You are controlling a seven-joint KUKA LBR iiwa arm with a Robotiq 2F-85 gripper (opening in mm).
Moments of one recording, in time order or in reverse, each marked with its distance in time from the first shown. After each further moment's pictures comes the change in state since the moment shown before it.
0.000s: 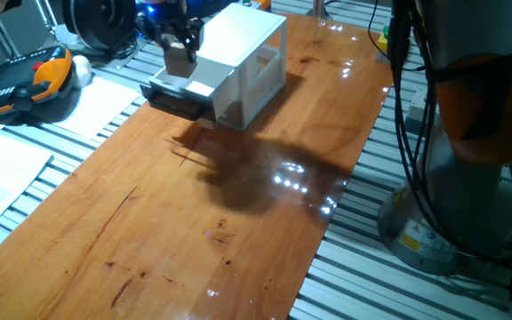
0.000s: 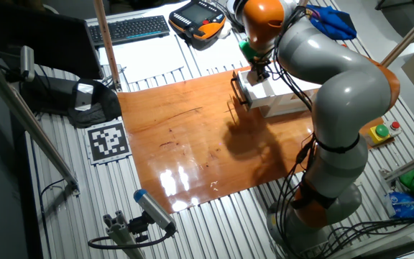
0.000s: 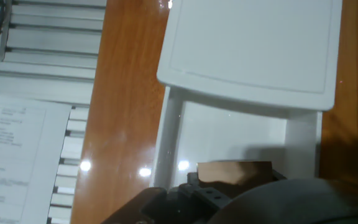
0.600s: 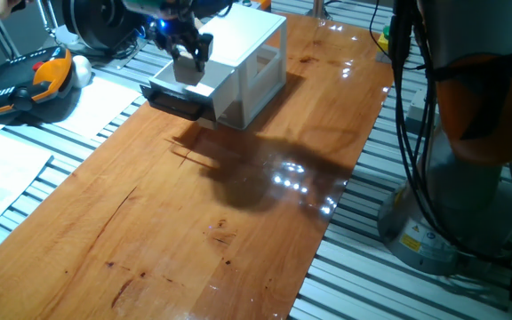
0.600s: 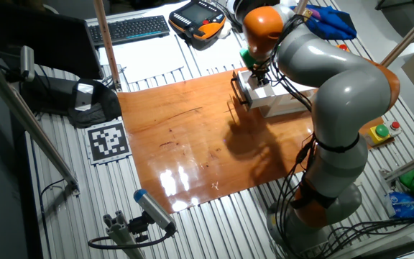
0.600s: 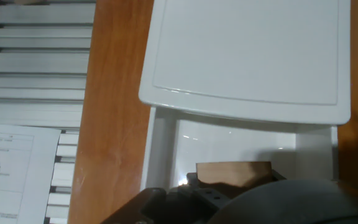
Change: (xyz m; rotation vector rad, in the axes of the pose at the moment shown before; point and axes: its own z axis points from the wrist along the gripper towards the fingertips) arm 0.001 -0.002 0.034 -0.022 -0.025 0.040
